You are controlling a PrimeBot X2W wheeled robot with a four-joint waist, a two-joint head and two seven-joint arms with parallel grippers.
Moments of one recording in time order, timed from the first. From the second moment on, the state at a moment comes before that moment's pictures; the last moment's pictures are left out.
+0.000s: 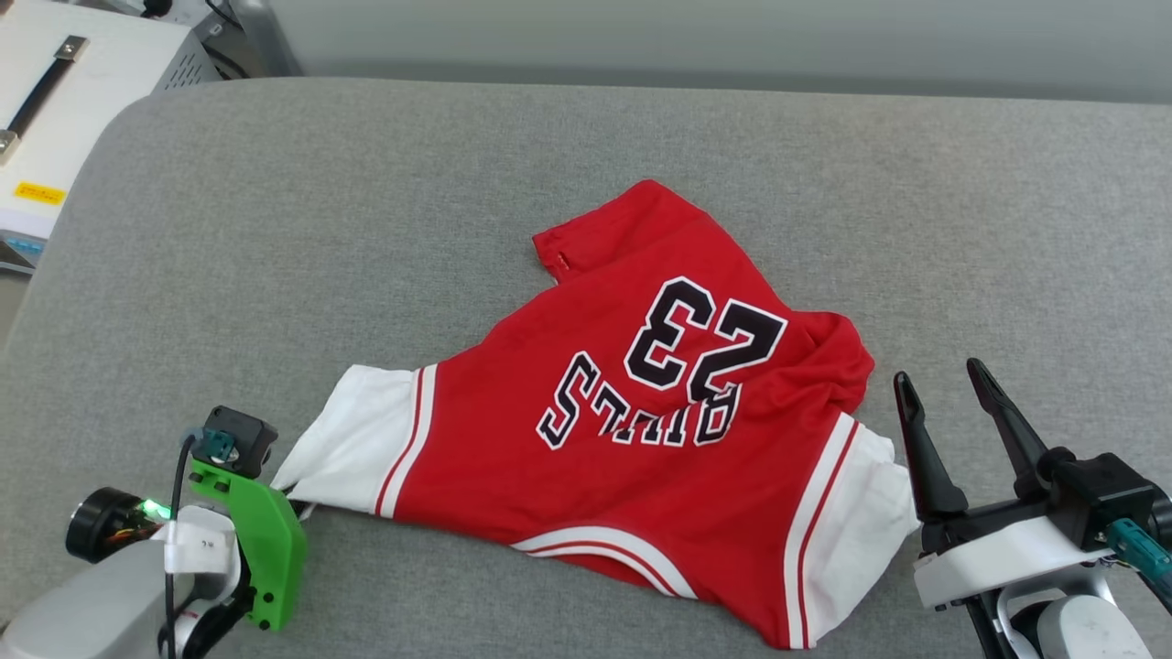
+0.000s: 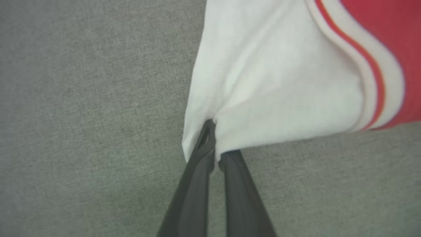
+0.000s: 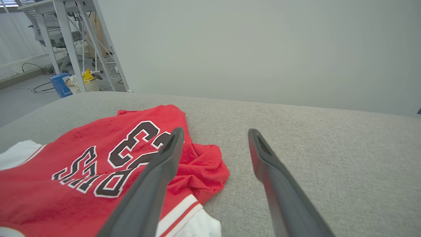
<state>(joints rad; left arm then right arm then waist) -0.59 0.81 -1.16 0.42 -1.05 0.04 0.09 -0.04 -0.15 0.09 0.02 0.19 0.13 -0.25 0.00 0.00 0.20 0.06</state>
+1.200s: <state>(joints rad) -0.16 0.48 -0.48 -0.06 -0.49 0.43 -0.26 -0.49 -0.76 0.54 -0.02 0.58 0.13 0.44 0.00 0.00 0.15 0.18</state>
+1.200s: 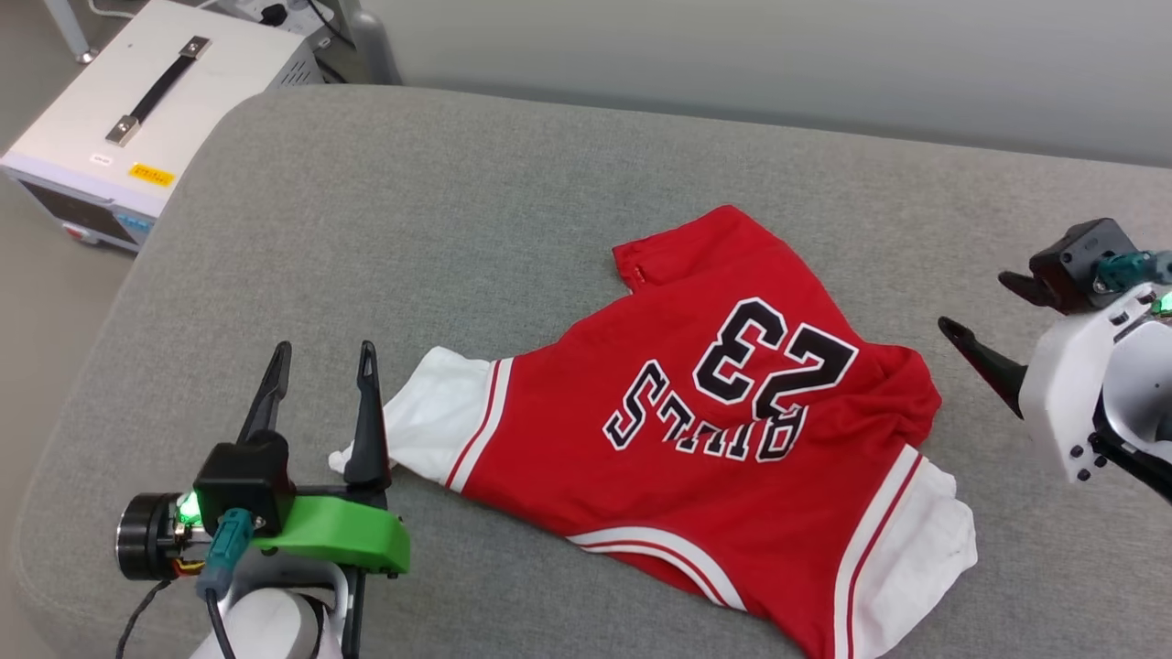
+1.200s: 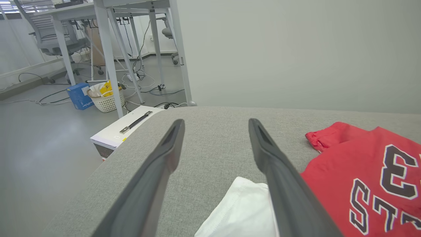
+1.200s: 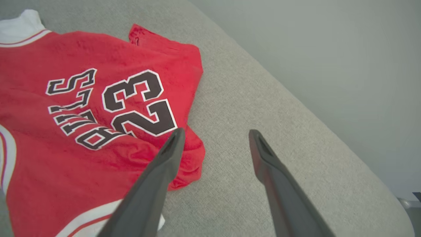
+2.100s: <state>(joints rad) -0.09 0.12 -0.13 0.04 -0.16 0.13 -0.26 -0.74 -0.74 0.99 0.34 0.82 0.13 0.40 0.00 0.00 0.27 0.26</state>
